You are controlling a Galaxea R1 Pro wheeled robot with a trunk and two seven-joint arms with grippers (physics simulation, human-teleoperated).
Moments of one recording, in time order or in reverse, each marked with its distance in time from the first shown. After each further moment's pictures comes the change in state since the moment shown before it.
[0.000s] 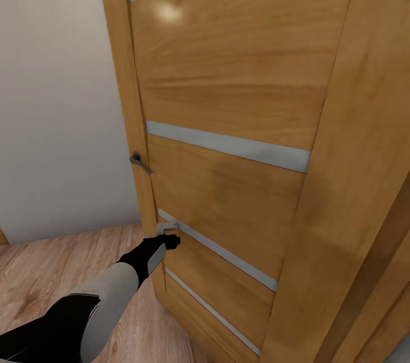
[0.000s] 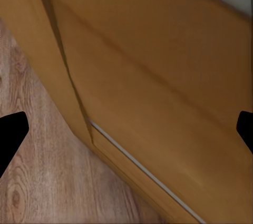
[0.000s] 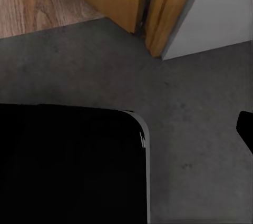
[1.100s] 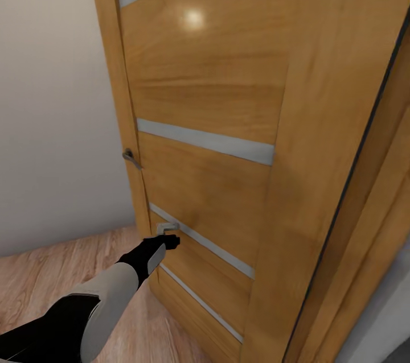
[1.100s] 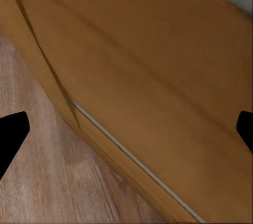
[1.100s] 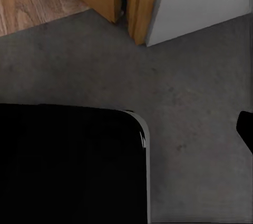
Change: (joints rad) left arm 0.000 0.001 0.000 0.001 -0.007 0.001 0.002; right arm 0.000 0.000 0.000 0.000 0.001 0.000 0.000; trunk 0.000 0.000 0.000
